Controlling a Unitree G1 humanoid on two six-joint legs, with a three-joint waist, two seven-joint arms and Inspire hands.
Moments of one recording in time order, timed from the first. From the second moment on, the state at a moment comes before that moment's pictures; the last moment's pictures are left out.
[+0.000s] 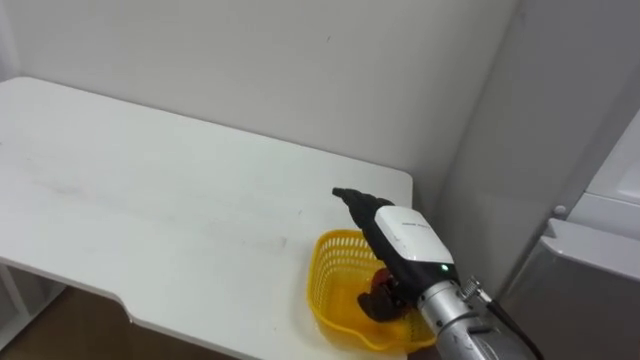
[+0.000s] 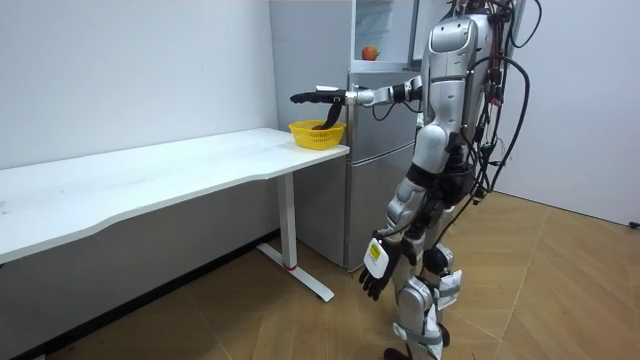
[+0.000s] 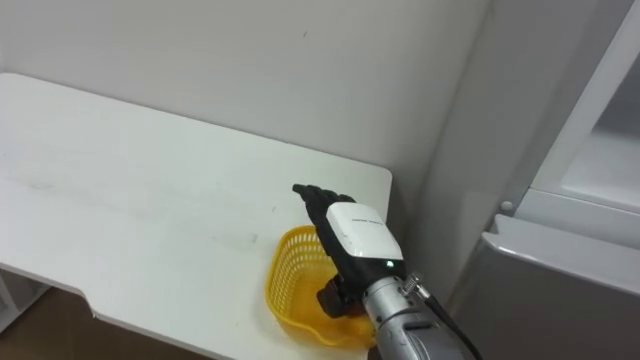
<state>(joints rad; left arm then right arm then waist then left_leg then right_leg) 0.04 0.30 -0.21 1.12 0.45 0.07 -0.05 -0.56 -0.35 0.45 0.45 -0.62 -0.08 -0.23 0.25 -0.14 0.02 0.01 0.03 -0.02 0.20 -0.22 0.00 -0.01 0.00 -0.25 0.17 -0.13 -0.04</state>
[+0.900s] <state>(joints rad) 0.05 0.25 -0.20 1.13 0.44 0.07 0.04 -0.34 -0.34 0.37 -0.12 -0.46 -0.12 -0.24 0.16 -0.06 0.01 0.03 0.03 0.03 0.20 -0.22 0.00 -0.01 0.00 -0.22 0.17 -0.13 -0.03</state>
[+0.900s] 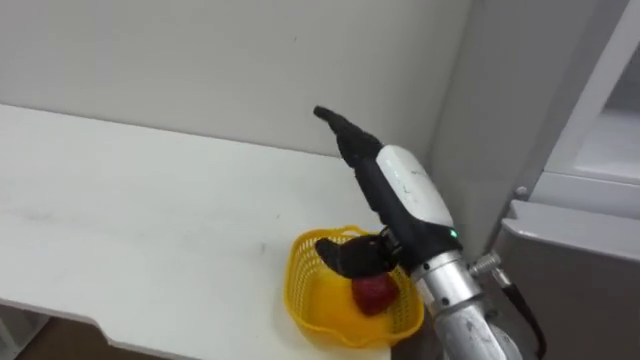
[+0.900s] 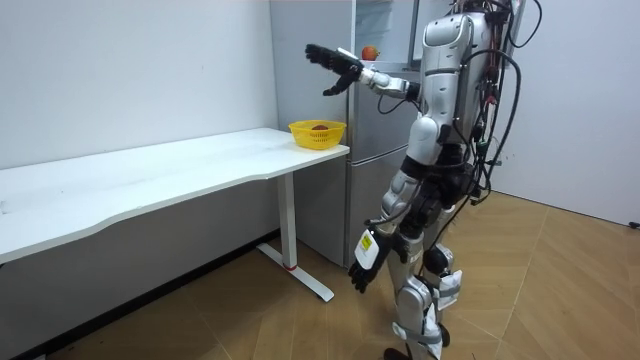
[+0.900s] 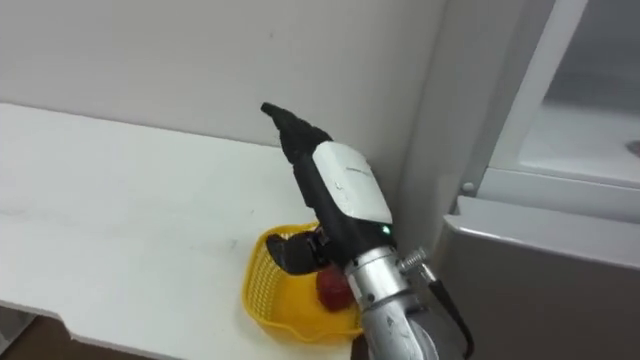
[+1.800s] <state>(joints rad) 0.13 0.22 -0.20 1.20 0.29 -0.01 0.15 0.10 -0.26 0.09 -0.36 -0.52 -0.26 -0.58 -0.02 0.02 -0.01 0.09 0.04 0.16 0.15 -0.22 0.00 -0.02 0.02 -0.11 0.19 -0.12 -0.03</state>
